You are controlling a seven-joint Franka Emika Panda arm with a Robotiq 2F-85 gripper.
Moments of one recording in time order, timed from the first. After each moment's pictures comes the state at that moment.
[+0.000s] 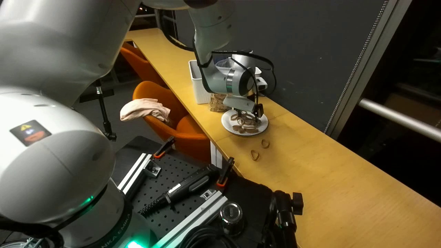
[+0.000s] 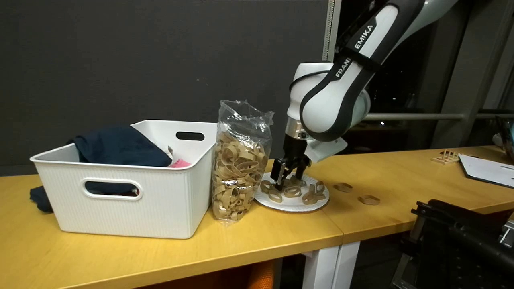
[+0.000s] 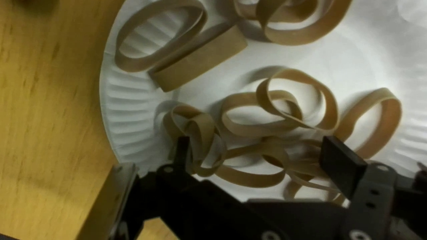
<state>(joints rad) -0.02 0.80 -0.06 -1.84 -0.14 2.85 0.12</state>
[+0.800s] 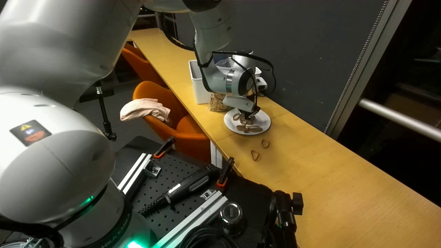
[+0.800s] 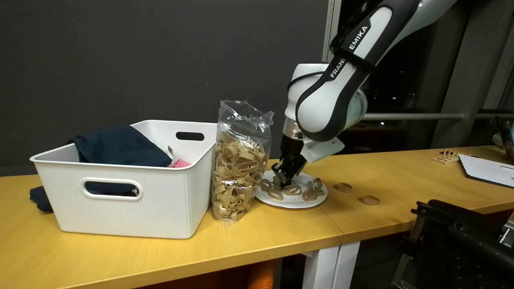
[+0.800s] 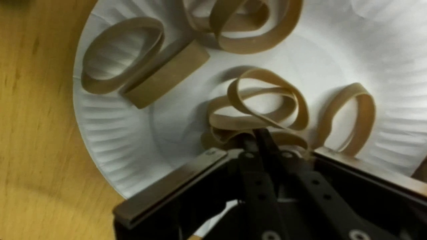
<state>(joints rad) -0.02 0.82 -0.05 -1.82 -0.11 2.85 0.11</state>
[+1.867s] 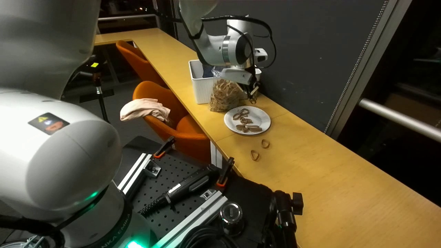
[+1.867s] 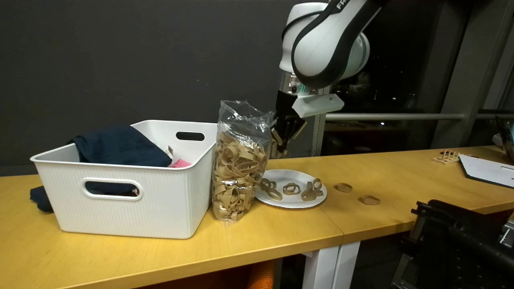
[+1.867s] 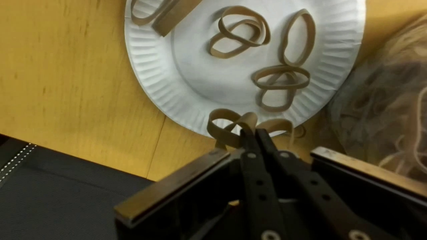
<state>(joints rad) 0.13 0.61 -0.18 -1.86 -0.11 2.71 0.25</state>
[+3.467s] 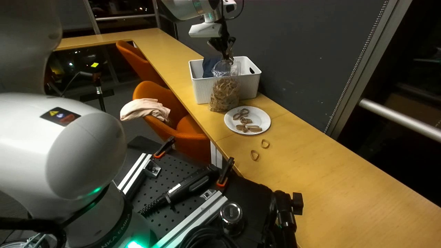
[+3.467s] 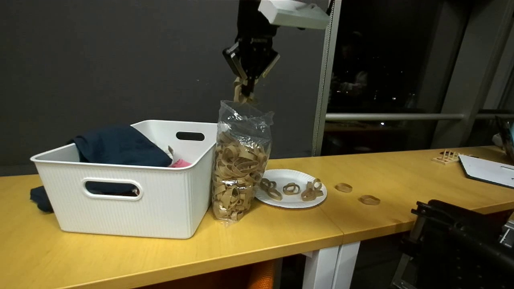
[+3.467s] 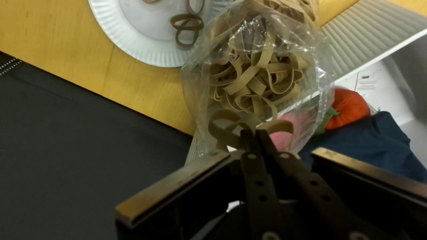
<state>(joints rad) 0.24 0.34 -0.08 -1.85 -0.31 2.50 0.43</state>
